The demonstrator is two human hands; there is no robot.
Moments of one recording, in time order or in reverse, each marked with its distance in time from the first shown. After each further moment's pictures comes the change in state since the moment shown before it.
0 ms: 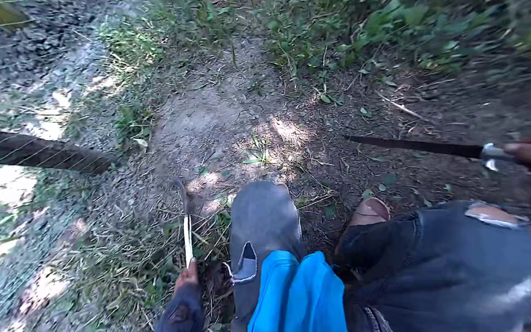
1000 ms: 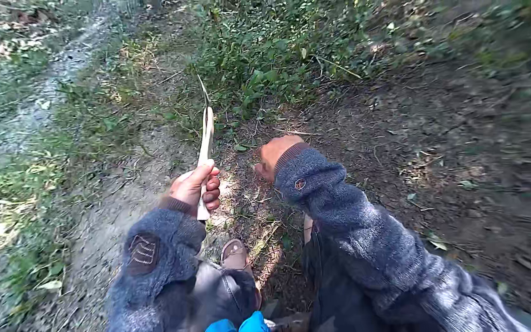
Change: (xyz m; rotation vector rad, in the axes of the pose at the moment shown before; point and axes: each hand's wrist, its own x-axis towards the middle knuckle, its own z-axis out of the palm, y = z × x) left_hand -0.314 0.408 -0.075 -0.595 -0.889 0.777; right_hand -0.056 -0.192 -0.030 -0.342 -0.250 -0.319
